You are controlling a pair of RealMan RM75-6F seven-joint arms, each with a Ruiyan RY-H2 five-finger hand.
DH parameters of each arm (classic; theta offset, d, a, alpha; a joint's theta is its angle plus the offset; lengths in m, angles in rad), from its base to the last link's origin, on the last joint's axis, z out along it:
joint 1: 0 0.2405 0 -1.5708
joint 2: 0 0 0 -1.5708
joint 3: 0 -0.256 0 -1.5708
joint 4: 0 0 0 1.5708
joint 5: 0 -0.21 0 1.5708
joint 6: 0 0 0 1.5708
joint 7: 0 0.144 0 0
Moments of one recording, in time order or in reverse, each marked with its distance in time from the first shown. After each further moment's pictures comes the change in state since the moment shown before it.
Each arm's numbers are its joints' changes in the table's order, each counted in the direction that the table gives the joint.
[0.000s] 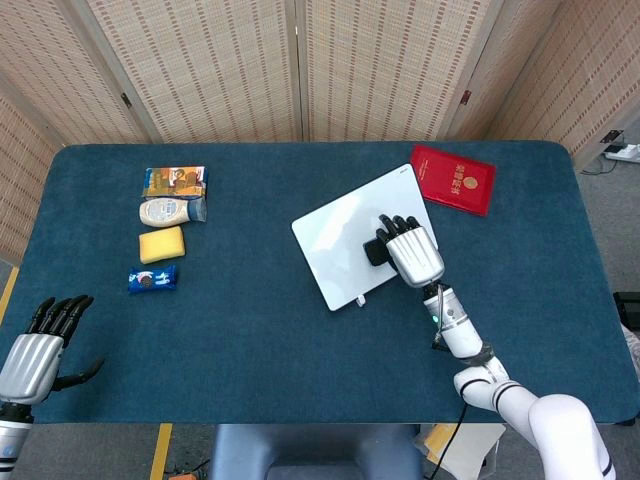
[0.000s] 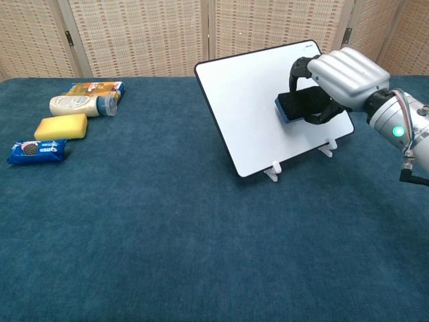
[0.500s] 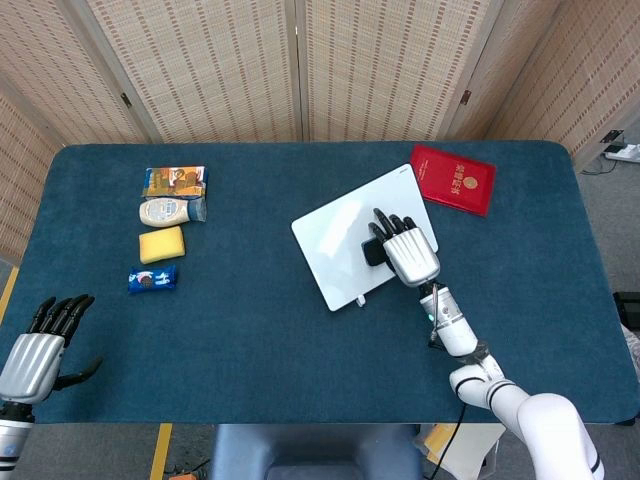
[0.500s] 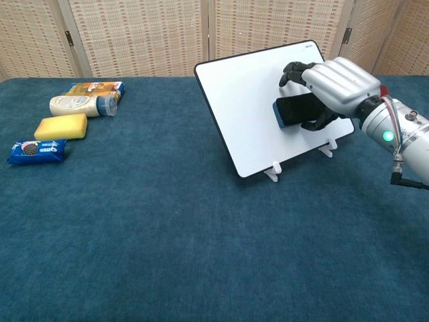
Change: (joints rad) left arm -0.001 -0.004 0.000 -0.001 0.000 0.006 0.008; right arm 0.020 -0.028 0.021 -0.050 -0.032 -0.041 -0.002
